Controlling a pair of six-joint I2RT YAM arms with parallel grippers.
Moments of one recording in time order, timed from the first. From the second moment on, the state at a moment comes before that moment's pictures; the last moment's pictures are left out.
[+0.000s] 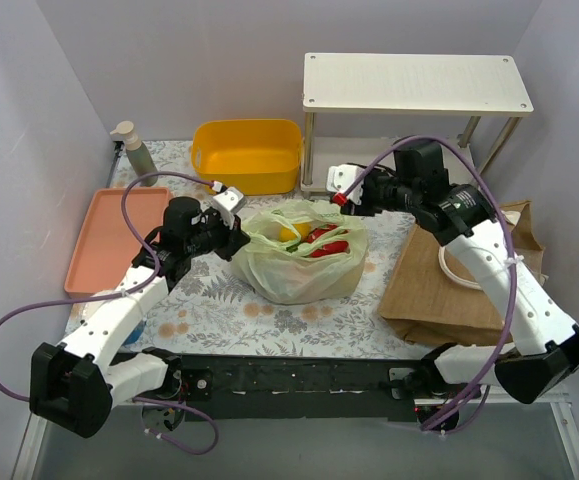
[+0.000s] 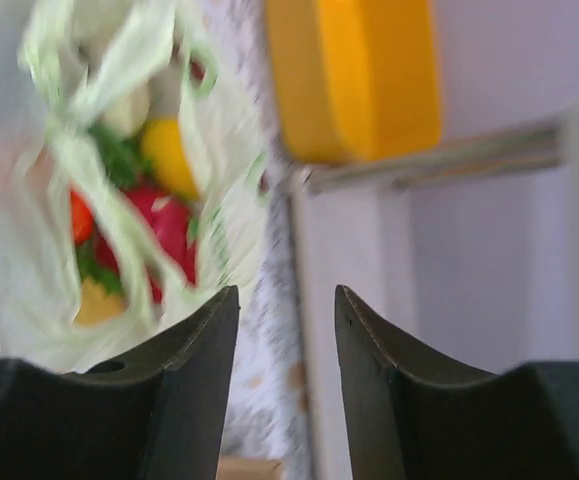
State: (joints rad) left arm -0.38 1.09 0.80 -0.19 0.45 0.13; right arm 0.51 1.25 1.42 -0.79 -0.41 -0.99
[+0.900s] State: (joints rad) left arm -0.37 0.83 0.72 -0.29 0.44 -0.08; right arm 0.95 1.41 0.94 -0.45 -0.34 -0.71
